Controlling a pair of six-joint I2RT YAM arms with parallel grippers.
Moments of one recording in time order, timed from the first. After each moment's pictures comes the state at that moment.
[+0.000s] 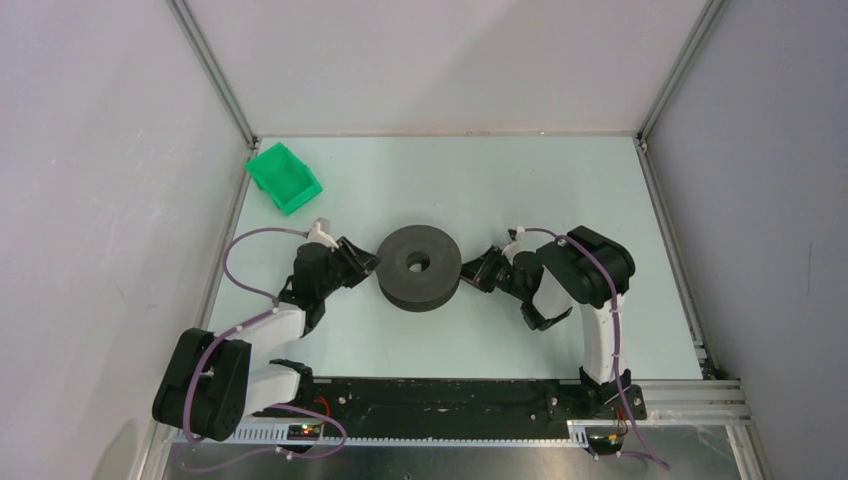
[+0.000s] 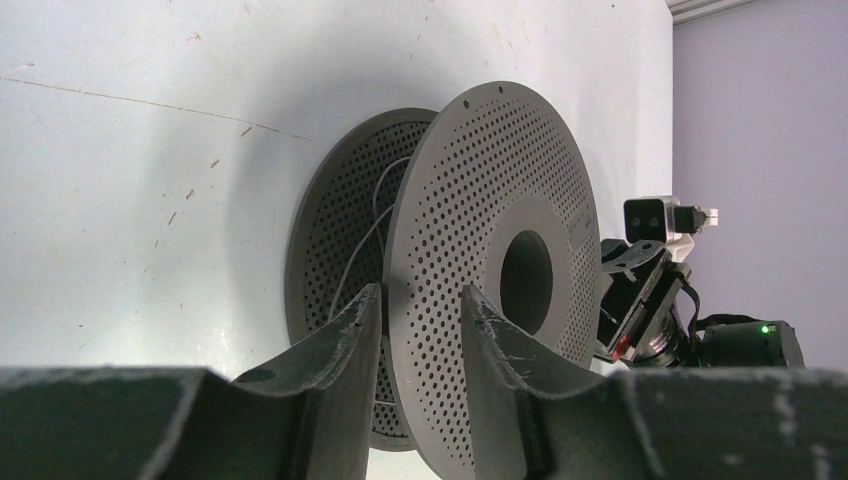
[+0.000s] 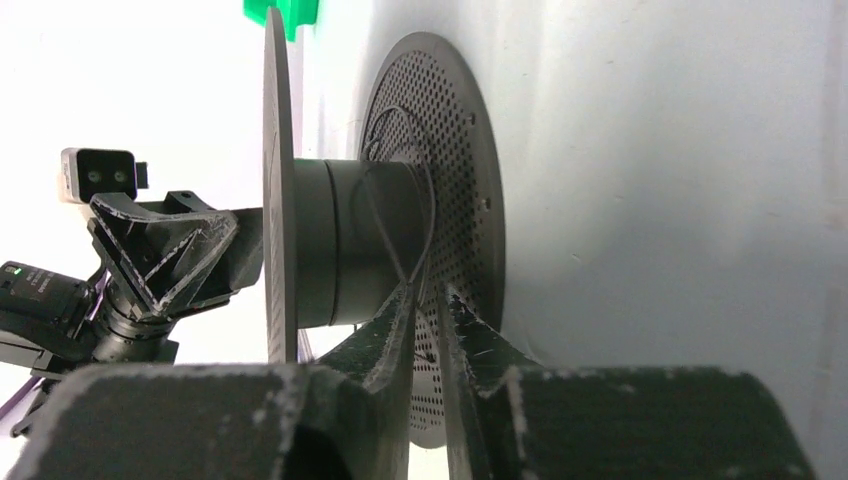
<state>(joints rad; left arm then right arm) -0.26 1.18 0.30 0.44 0.22 -0.87 0.53 2.08 0.46 1.39 -0.34 1.17</state>
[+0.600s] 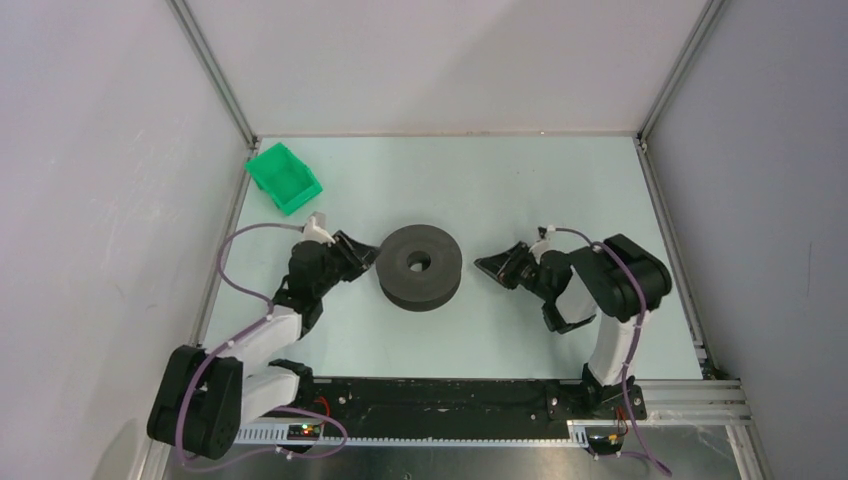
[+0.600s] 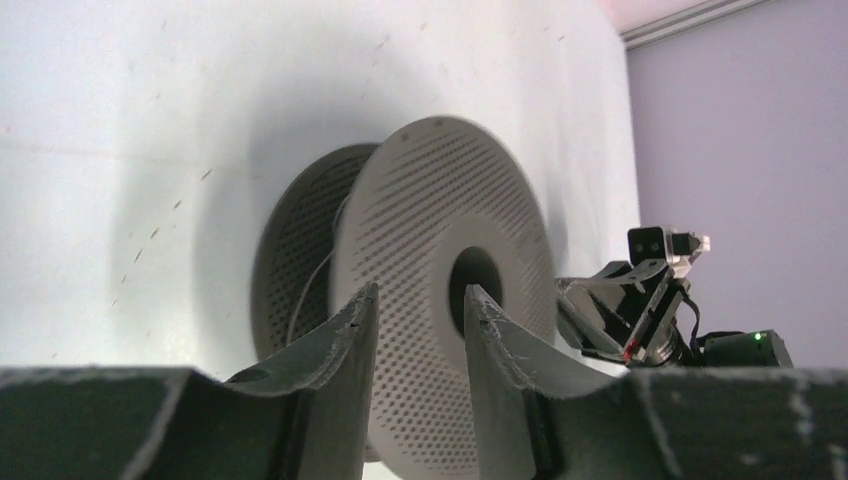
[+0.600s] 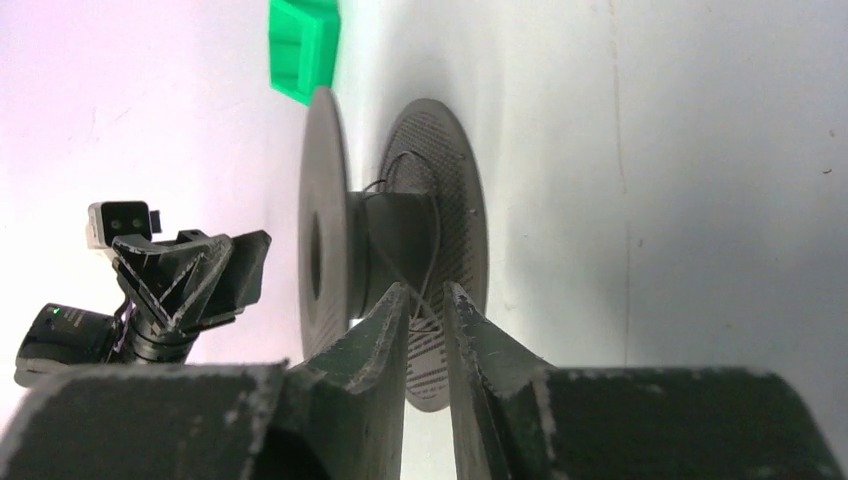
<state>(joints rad) -0.26 1.11 0.31 0.43 0.21 -0.86 0.38 1.92 0.33 1.36 -0.37 1.17</state>
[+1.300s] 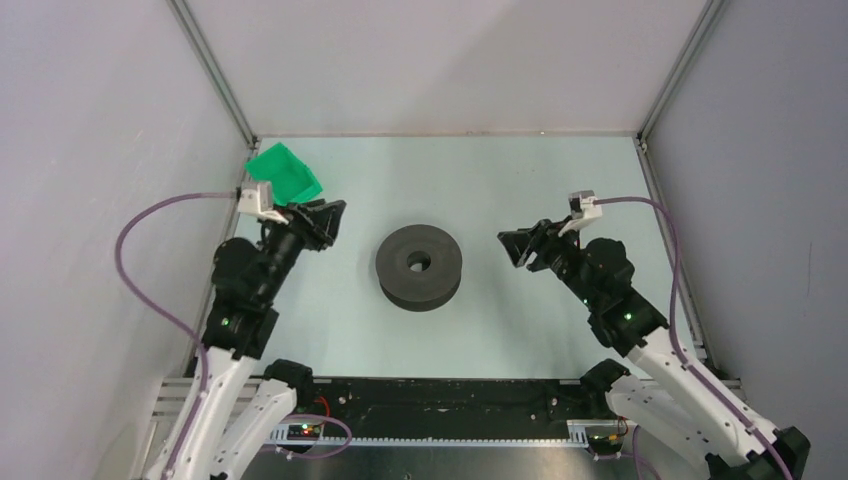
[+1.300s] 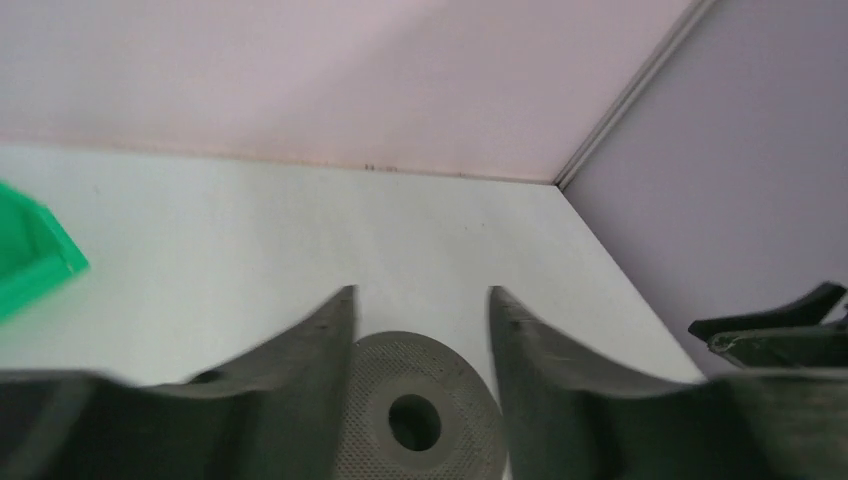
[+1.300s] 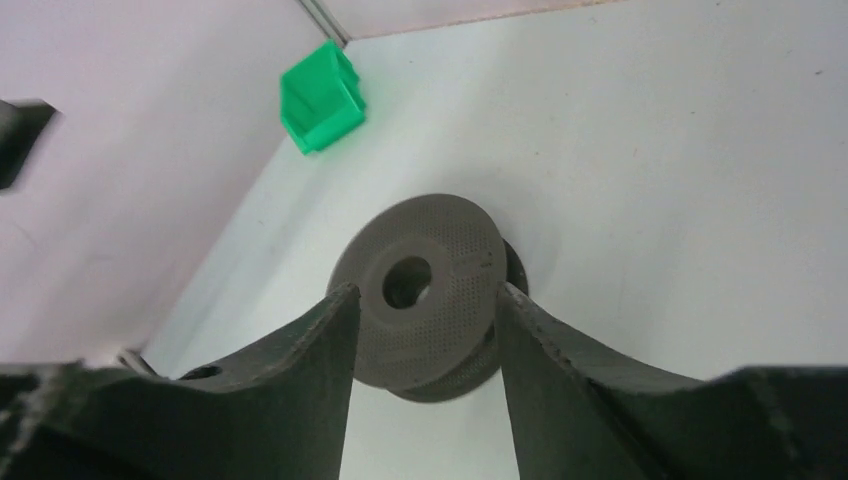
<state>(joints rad) -0.27 0.64 0.73 -0.04 0.09 -0.47 0.56 0.73 0.61 0.07 -0.01 0.53</state>
